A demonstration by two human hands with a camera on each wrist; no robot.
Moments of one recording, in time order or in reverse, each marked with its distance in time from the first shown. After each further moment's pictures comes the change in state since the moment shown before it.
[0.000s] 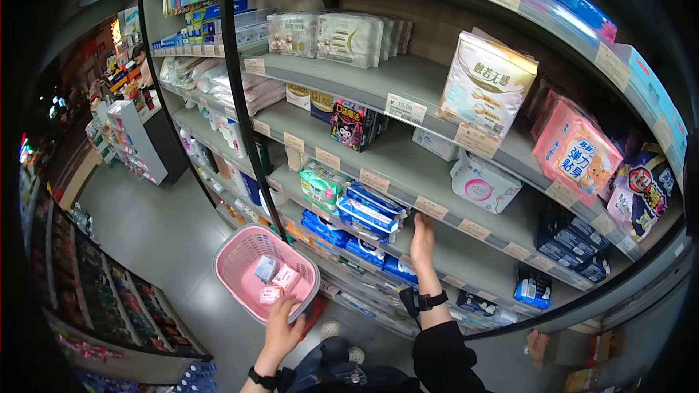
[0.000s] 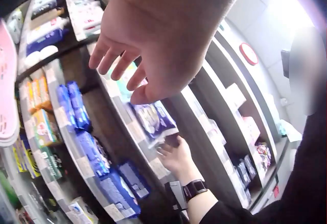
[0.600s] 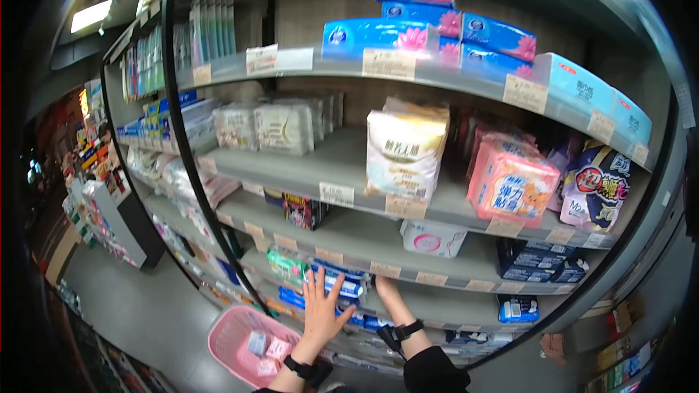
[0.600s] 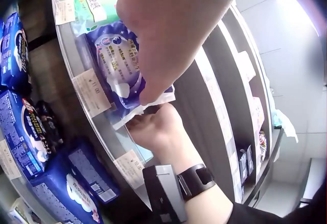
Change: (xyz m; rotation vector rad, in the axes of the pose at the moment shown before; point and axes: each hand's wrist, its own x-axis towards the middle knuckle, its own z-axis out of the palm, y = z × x) left_hand 0.178 0.094 0.083 0.234 0.000 0.468; right_hand 0.114 0.128 0.011 -0.442 0.158 -0.387
